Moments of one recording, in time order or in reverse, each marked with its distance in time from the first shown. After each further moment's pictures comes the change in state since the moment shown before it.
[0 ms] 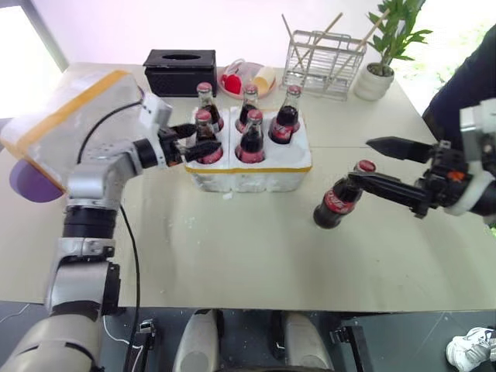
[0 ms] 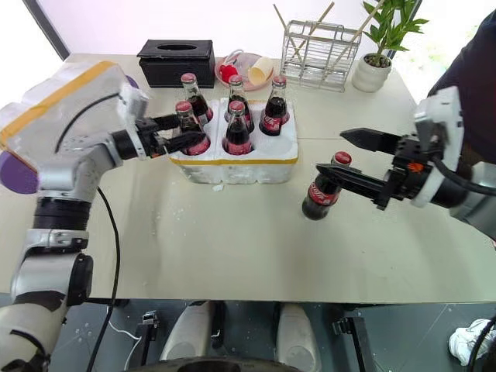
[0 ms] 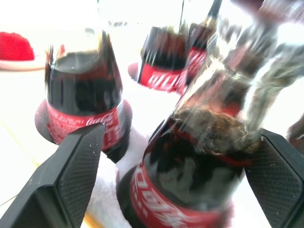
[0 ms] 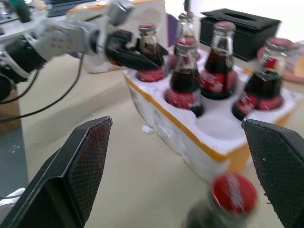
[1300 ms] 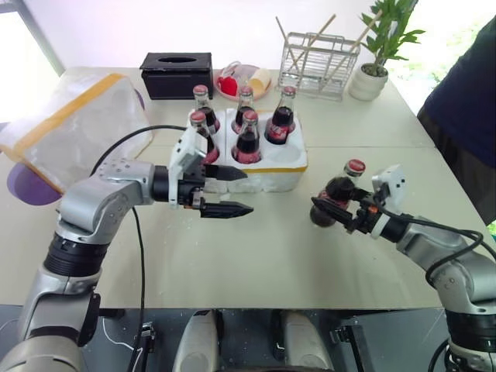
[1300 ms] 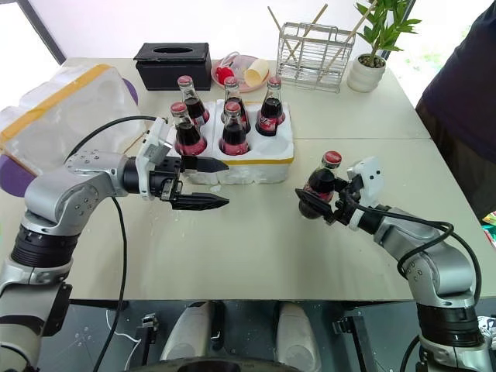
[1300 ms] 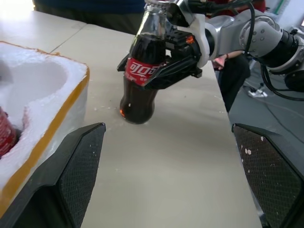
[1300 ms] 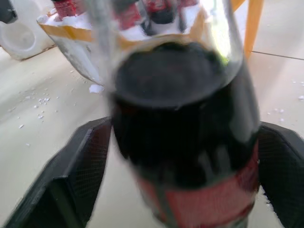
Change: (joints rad) left arm 0.175 0.098 -0.208 -0.480 -0.152 0.138 -0.167; right arm 0.033 0.387 0.363 0.178 -0.455 -0.246 -0.105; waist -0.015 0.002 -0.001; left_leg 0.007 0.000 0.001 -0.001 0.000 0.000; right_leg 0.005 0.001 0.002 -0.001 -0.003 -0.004
